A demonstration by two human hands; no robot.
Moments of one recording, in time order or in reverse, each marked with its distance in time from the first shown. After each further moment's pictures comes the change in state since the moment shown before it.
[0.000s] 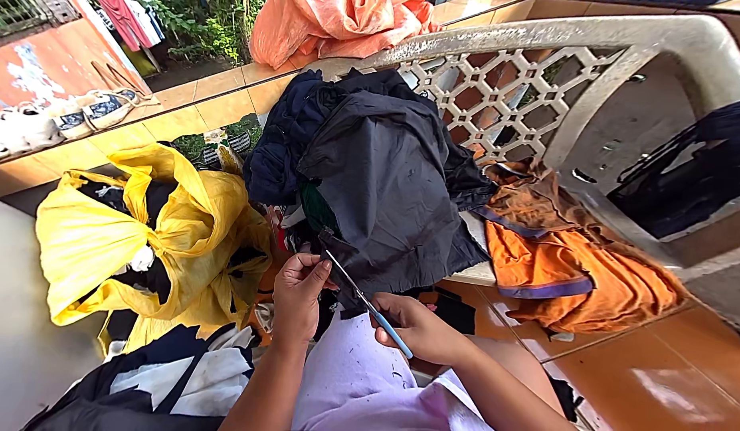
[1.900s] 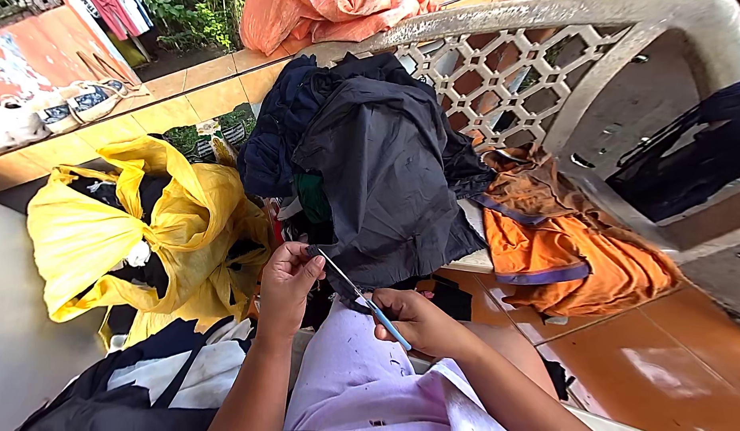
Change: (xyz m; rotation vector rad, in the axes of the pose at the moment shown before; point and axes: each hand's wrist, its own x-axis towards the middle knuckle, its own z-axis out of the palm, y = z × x) left_hand 0.005 0.008 -0.016 0.106 -0.150 0.083; right_hand -0.005 0.010 -0.002 -0.047 -0.007 -0.130
